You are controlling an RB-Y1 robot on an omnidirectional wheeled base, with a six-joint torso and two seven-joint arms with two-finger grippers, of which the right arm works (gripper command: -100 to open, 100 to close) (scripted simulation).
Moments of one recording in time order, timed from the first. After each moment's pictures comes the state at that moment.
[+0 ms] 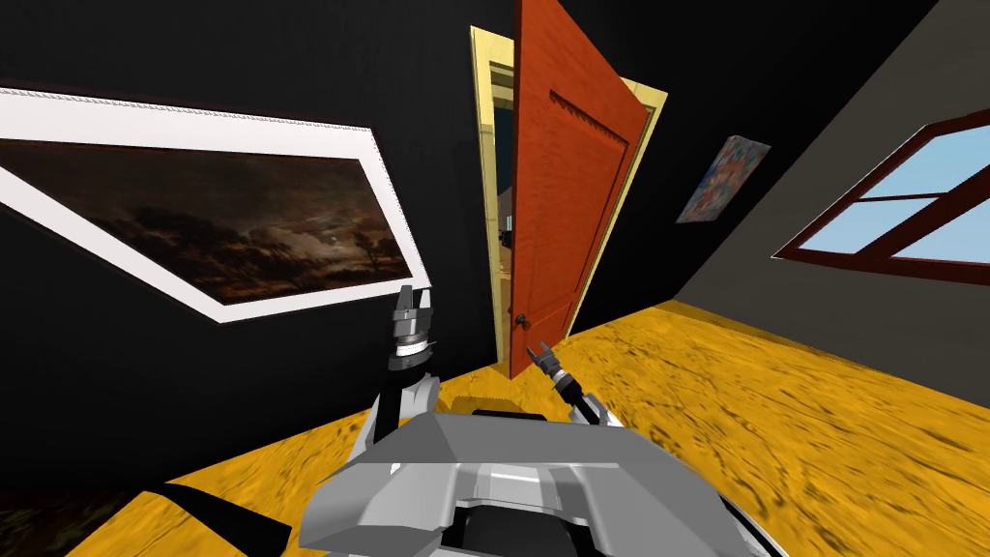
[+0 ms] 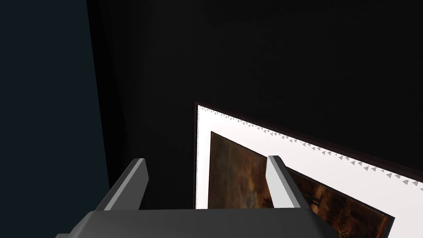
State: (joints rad) arm -0.10 -0.16 0.07 -0.67 0.50 -0.97 0.84
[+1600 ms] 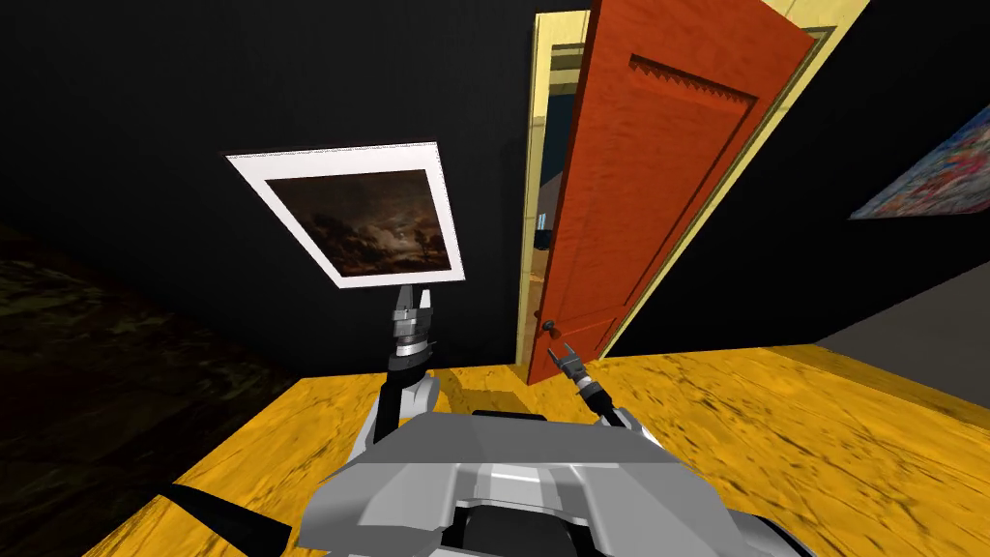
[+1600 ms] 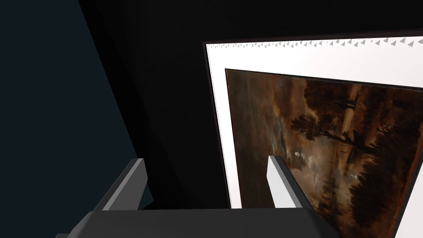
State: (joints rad) arm -0.07 -0.25 -0.10 -0.61 0.47 -1.03 1.01
